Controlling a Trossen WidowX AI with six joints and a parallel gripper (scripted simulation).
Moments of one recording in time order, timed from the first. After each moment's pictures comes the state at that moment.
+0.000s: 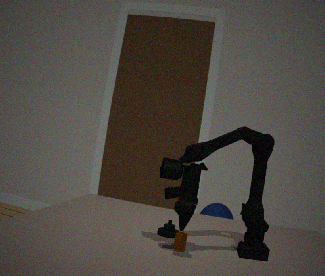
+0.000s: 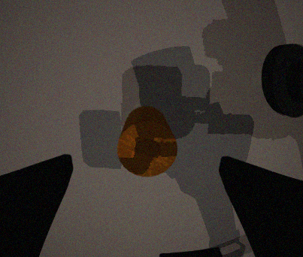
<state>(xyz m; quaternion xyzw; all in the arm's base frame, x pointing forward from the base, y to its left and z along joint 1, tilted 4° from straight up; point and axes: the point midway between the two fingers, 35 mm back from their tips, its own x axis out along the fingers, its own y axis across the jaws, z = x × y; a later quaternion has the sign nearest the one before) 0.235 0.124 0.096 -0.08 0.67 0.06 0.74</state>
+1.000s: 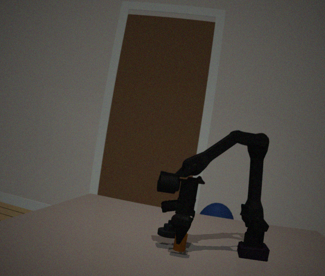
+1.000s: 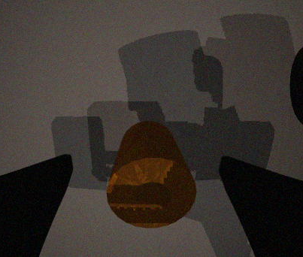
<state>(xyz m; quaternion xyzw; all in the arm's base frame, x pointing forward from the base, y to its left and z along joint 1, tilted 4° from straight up) 0.242 0.125 0.050 -0.07 0.67 0.06 0.74</state>
